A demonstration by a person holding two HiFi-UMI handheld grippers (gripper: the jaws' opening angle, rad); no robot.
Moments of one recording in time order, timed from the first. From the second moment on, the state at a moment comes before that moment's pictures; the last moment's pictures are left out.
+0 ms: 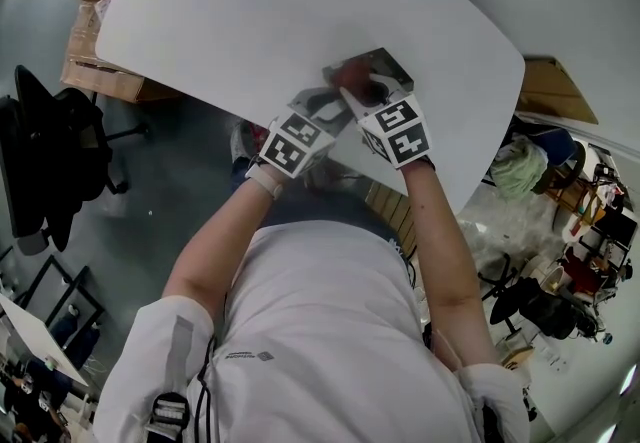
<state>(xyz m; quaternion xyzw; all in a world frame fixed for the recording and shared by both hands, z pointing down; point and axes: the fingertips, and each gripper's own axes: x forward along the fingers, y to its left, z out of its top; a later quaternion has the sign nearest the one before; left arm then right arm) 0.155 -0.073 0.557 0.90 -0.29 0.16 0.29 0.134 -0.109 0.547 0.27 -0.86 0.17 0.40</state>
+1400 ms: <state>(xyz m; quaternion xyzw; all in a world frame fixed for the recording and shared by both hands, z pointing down) 0.120 -0.085 0.558 0.89 -0.31 0.21 0.28 0.189 -0.121 0.554 0.38 -0.80 0.25 0.39</state>
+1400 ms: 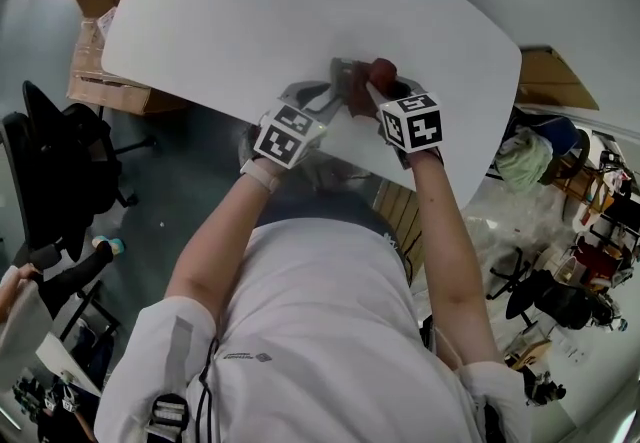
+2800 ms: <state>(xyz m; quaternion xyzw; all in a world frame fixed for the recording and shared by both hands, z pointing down) 0.085 -0.078 0.545 0.92 -0.25 0.27 0.16 0.173 -0.072 0.548 0.45 -0.78 0.29 0.32</state>
